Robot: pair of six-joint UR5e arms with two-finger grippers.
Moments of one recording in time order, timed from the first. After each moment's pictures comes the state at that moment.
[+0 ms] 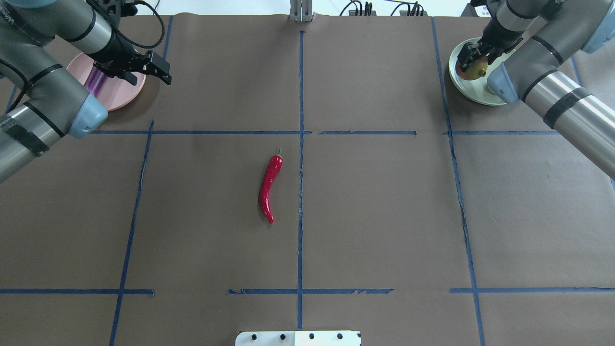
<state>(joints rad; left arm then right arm) -1.03 -2.14 -1.31 -2.06 -2.27 -0.82 1.11 -0.89 0.99 -1.17 2.16 0.38</state>
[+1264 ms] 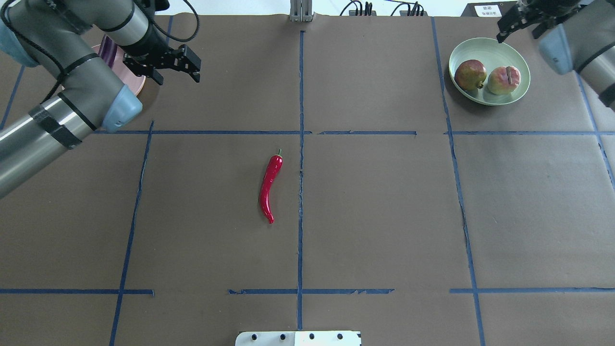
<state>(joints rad) -0.88 -2.30 -1.36 -1.87 -2.17 -0.96 1.37 -1.13 1.30 -1.36 2.34 0.27</state>
